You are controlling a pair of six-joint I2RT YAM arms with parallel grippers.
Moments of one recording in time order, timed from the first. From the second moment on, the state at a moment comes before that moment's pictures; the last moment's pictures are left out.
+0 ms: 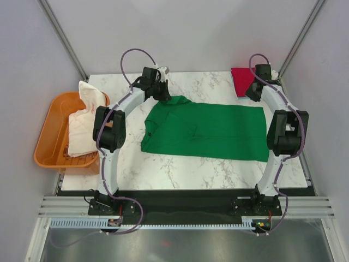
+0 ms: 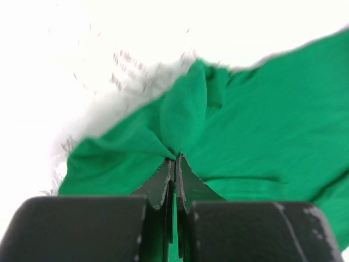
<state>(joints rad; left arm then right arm) -0.32 2.21 1.79 -0.34 0.34 -0.15 -0.05 2.01 1.66 -0.49 0.19 0.58</state>
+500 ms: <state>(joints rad) -0.24 2.21 1.87 -0.42 0.49 -0.31 -0.21 2.20 1.74 -0.56 0.25 0.54</state>
